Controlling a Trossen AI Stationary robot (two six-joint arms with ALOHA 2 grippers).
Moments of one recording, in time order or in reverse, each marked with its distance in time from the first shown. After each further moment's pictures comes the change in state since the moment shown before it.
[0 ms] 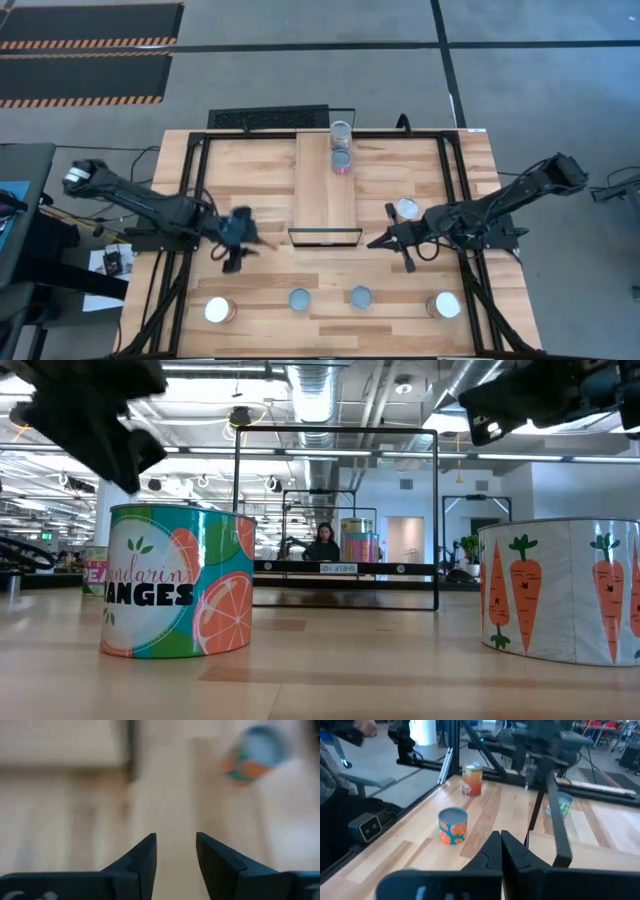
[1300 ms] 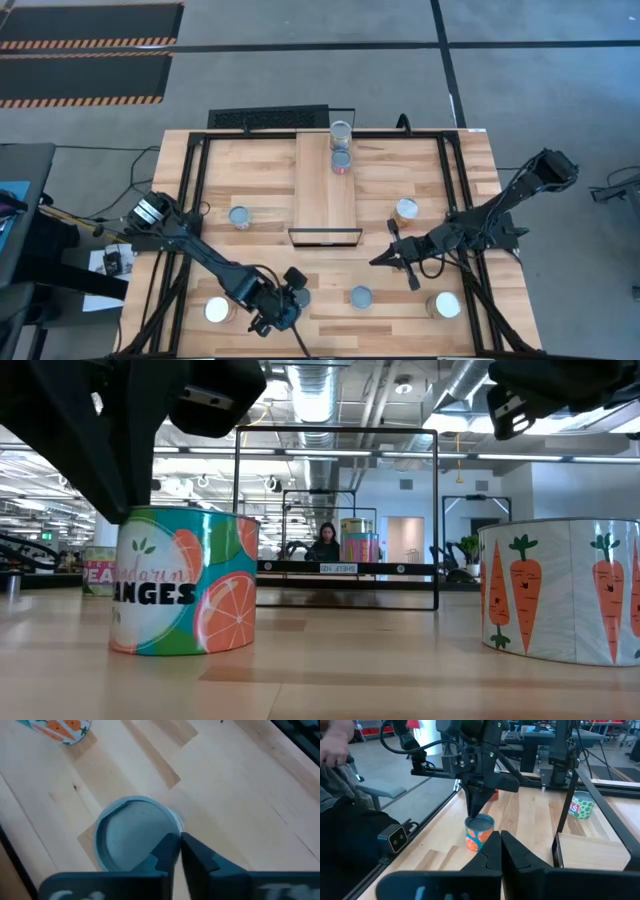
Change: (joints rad) left arm -0.286 0.831 0.631 -0.039 -0.141 0.379; right arm 0.210 0.088 0.001 0.117 0.187 0.116
